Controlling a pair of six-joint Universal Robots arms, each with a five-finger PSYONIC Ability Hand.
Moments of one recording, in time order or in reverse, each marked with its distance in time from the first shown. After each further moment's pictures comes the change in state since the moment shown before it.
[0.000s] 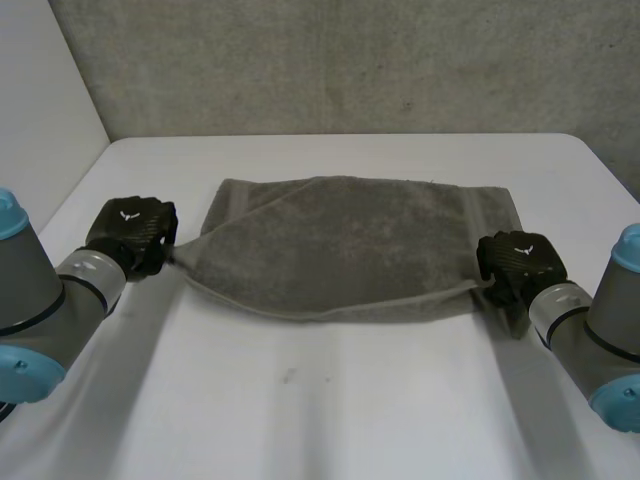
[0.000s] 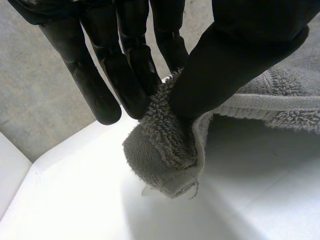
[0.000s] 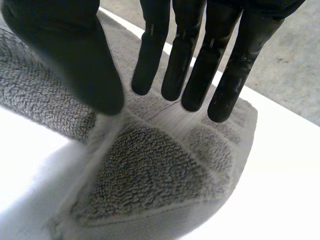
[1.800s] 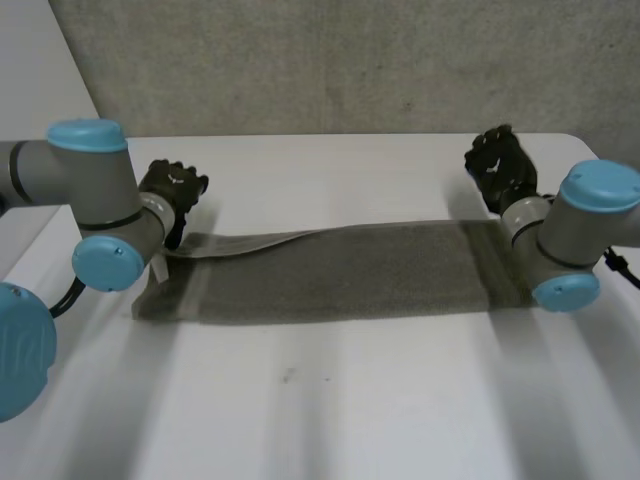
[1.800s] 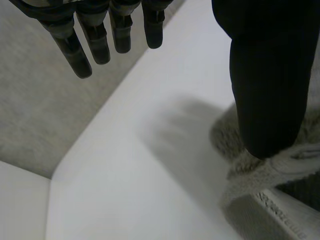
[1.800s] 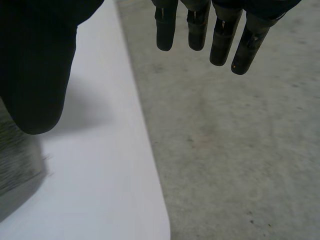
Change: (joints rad) left arm -0.113 -0.567 0.959 -0.471 -0.178 0.329; right arm 0.033 0.409 -0.710 -0.045 0.013 -0.694; left_hand -0.954 -1.025 -1.022 -1.025 -0.983; right_hand -0.674 -0.790 -0.819 -0.801 -0.753
